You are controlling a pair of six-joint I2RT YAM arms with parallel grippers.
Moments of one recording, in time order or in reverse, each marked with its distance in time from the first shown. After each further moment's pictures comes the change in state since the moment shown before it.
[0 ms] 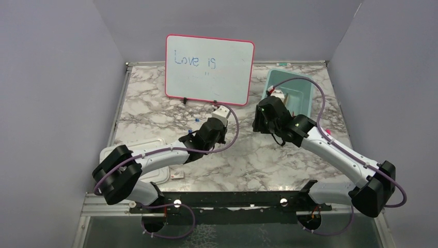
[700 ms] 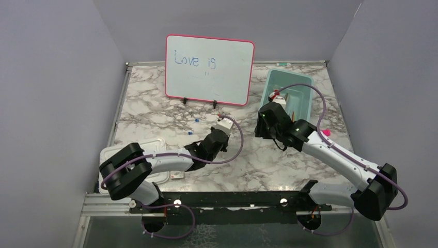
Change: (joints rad) left arm -0.089 0.060 -0.104 0.173 -0.117 0.054; right arm 0.000 -0.044 -0.097 0.008 0.000 0.032
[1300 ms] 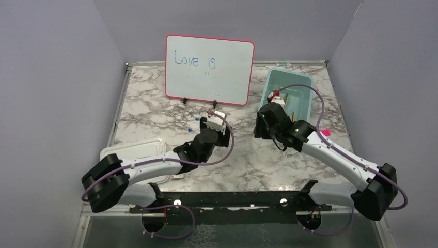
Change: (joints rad) left arm -0.014 -0.150 -0.055 0.029 -0.101 0.016; right arm 0.000 0.000 -0.017 0.014 -0.013 -0.022
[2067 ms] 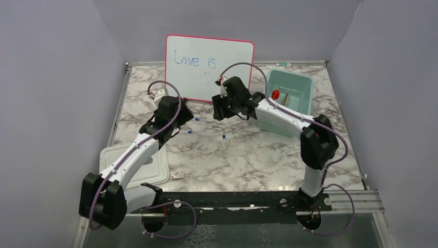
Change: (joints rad) left arm 0.617 -0.128 0.235 -0.617 0.282 -0.523; right arm -0.003 0.627 0.478 0.226 -0.411 -0.355
